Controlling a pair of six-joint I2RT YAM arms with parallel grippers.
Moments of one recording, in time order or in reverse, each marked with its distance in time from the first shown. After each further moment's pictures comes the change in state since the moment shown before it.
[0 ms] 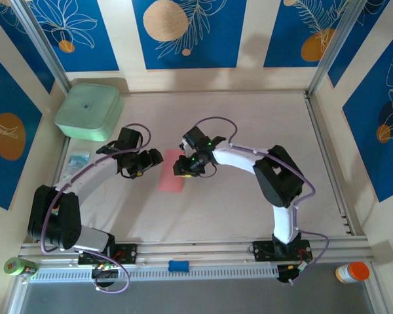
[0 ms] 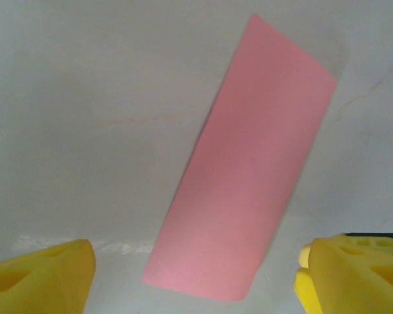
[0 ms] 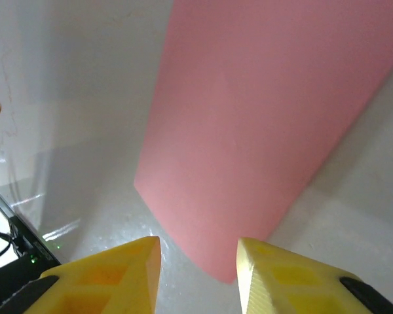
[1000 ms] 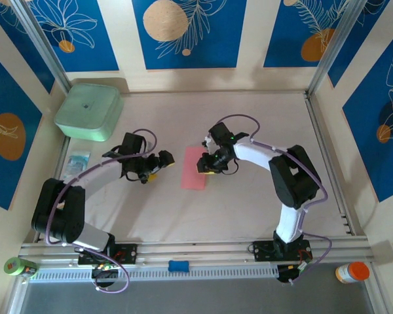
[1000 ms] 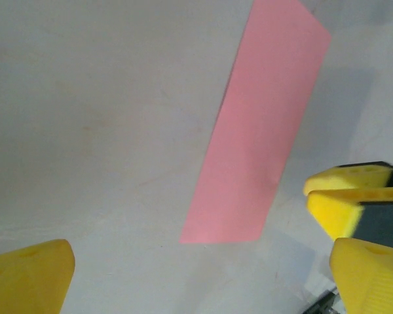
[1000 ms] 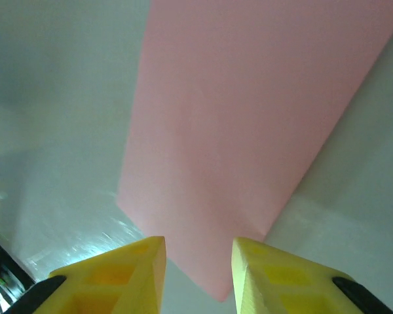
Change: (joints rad) left arm -0.055 0.066 -0.079 0.220 0.278 -0.057; right arm -0.188 -0.151 -0.163 -0.075 0.019 -0.166
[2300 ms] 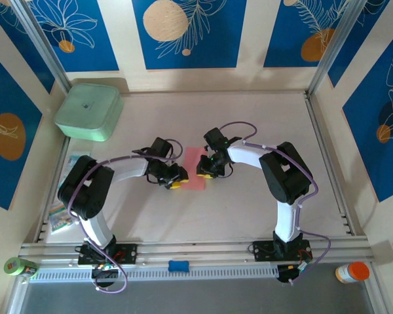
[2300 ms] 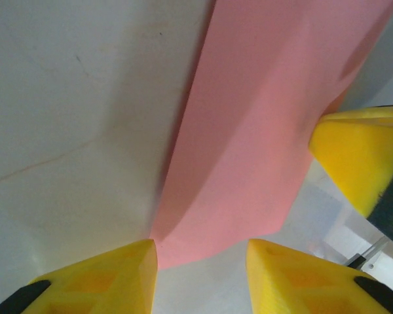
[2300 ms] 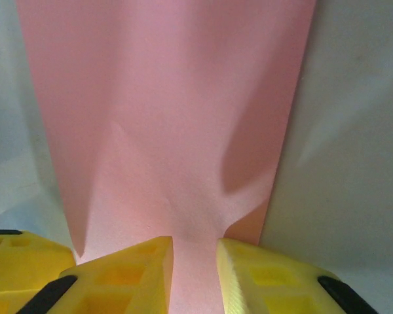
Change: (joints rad) left arm -0.187 0.276 0.120 -0.014 0.026 -0.046; right arm 0.025 0.102 -0.012 0.060 0.077 0.229
